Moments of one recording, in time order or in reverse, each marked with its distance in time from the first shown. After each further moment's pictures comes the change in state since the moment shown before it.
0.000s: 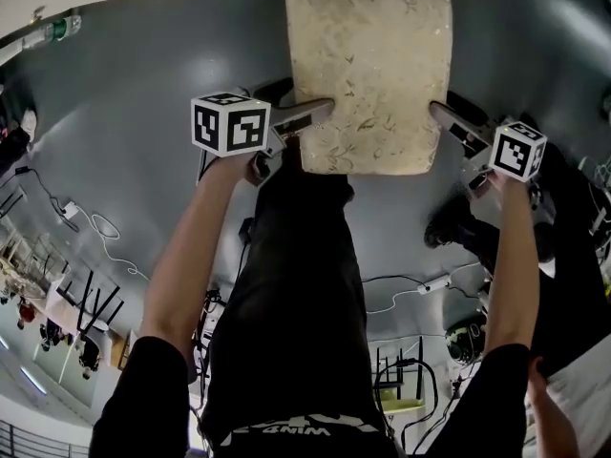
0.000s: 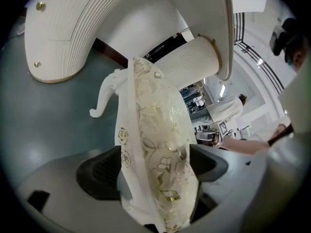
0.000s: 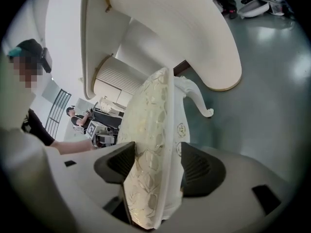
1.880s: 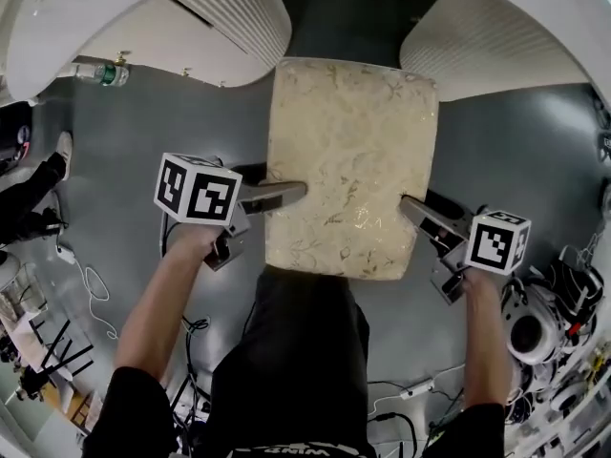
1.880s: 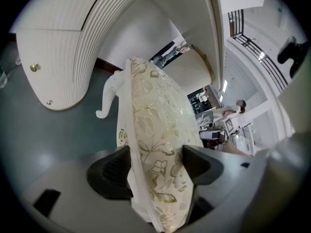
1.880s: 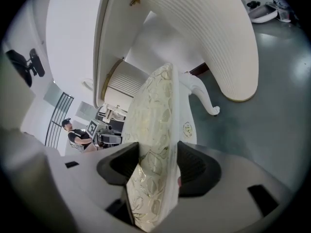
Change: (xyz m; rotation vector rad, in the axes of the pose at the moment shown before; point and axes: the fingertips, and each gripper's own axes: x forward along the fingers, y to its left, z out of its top) left arm -0.089 -0.018 0.105 0.033 0.058 0.059; right arm 0.015 0.109 0.094 0.032 -0.015 0.017
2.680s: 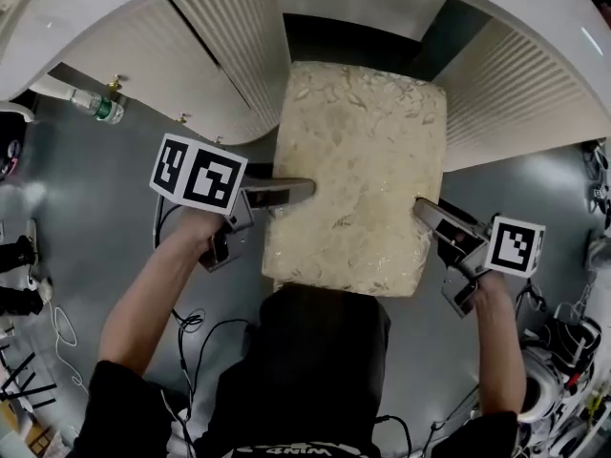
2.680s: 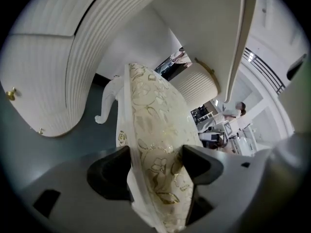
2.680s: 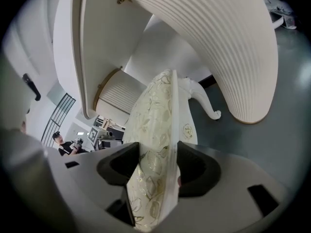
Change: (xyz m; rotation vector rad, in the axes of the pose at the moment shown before) left arm 0.005 0.022 0.058 0.072 -0.133 -0.056; right arm 0.023 -0.006 0.067 -0.151 -0.143 0.023
